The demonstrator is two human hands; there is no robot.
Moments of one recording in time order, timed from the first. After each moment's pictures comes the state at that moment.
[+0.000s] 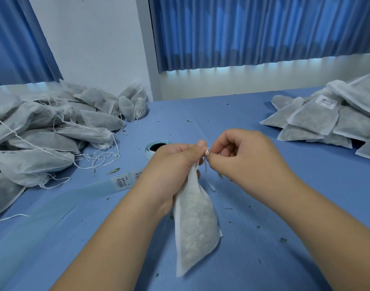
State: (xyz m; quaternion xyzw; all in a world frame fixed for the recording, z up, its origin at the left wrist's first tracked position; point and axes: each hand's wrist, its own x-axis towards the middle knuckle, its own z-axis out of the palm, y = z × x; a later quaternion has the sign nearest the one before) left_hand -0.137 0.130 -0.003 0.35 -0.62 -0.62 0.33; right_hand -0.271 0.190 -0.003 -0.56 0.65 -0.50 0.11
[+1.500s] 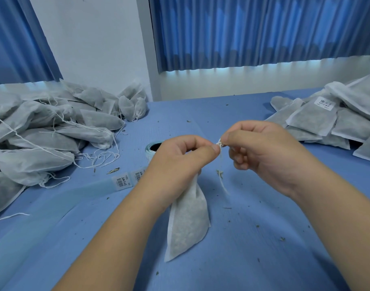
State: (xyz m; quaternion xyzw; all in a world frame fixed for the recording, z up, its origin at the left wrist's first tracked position) left_hand -0.137 0.134 0.000 0.29 -0.73 -0.51 0.36; right_hand -0.296 0.194 0.010 -0.50 0.52 -0.59 0.36
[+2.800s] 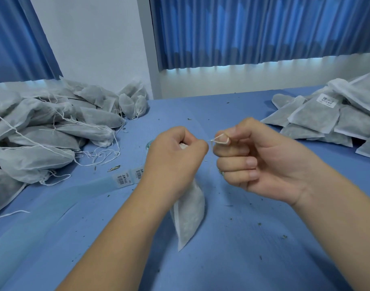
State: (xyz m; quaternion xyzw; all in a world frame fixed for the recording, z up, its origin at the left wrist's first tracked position) left_hand -0.144 0.131 -0.002 0.38 -0.72 -0.37 0.45; right_hand -0.281 0.204 0.019 -0.39 0.37 -0.55 0.64
